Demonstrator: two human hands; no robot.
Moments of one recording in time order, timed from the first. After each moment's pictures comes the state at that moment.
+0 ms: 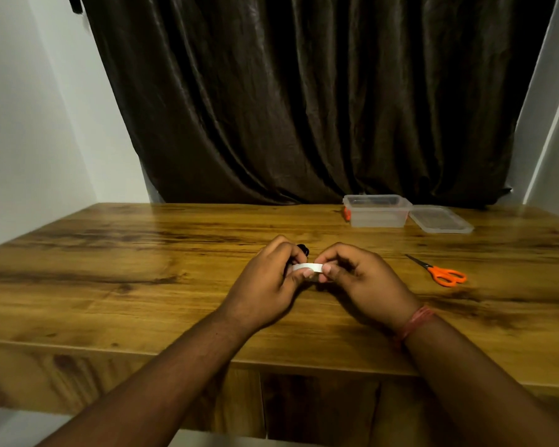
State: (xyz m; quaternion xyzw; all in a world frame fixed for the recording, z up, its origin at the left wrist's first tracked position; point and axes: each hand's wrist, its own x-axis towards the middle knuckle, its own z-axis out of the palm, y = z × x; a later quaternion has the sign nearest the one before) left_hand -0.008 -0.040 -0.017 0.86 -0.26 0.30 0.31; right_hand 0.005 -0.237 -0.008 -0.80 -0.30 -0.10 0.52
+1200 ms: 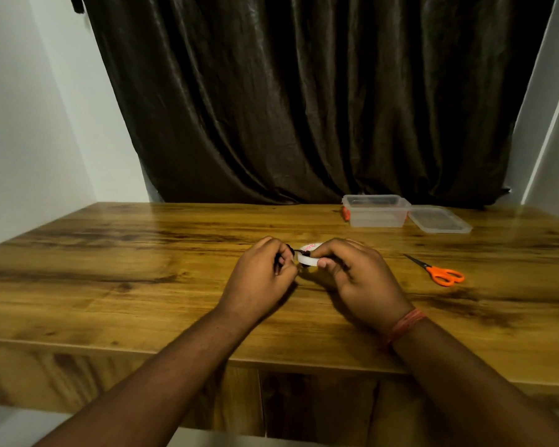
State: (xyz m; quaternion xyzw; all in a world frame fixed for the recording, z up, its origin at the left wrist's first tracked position) left_hand -0.008 -0.041 -0.014 0.88 -0.15 0.32 0.32; right_hand 0.004 -0.231 -0.007 -0.83 -0.33 -0.29 0.35
